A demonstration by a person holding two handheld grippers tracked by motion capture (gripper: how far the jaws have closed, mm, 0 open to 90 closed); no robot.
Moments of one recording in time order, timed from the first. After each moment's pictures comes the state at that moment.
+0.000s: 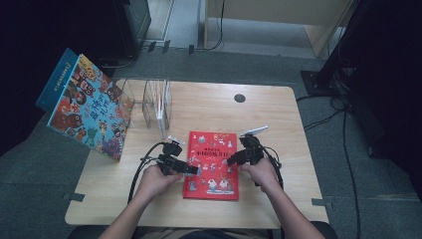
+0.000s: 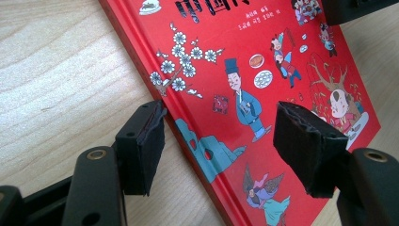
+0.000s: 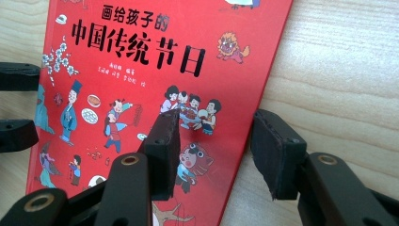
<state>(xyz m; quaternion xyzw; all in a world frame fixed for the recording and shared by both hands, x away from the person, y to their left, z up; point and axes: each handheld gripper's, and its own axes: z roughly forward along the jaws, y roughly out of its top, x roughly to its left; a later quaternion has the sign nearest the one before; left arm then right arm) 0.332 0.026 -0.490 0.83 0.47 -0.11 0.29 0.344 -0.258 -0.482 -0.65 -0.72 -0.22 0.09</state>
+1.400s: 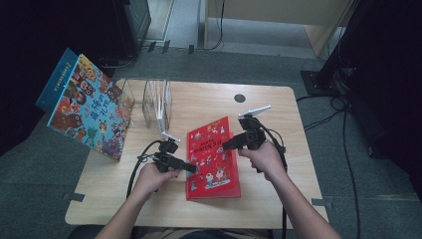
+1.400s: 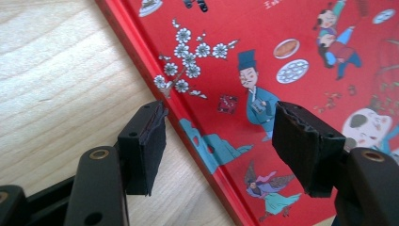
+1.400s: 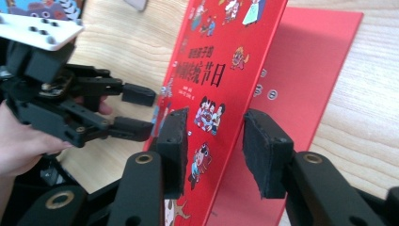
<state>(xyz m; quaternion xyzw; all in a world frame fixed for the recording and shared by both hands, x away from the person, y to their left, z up) 0.342 0.040 -0.488 0.81 0.48 -0.17 0.31 0.348 -0.244 -0.390 -0.59 -0.75 -0.29 0.10</state>
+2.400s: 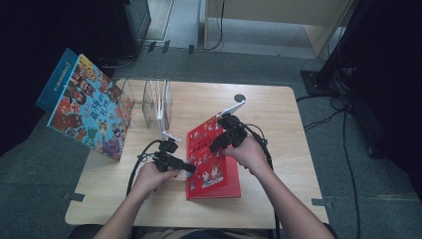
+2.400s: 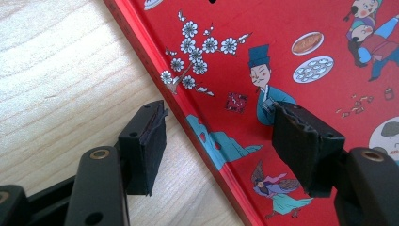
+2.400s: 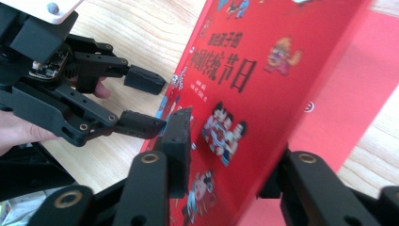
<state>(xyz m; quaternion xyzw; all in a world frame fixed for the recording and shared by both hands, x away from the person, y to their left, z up) 0.345 0.040 -0.490 0.81 0.48 -0.17 0.29 0.363 -0.193 -0.394 -0.54 -0.81 -0.22 0.09</state>
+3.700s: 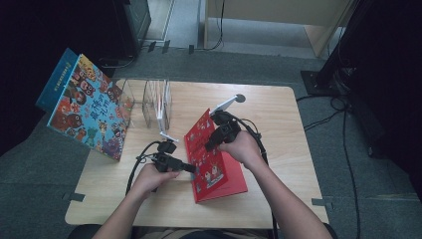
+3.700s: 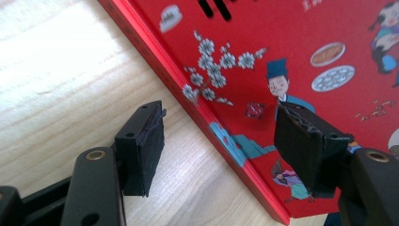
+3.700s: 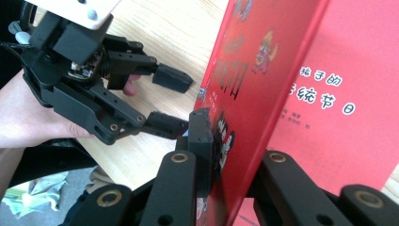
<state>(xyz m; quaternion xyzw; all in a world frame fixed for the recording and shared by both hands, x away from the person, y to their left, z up) 0.344 0.046 -0.494 0.79 0.48 -0.19 0.32 0.376 -0.178 -0.388 -0.52 -0.82 -0.21 0.14</state>
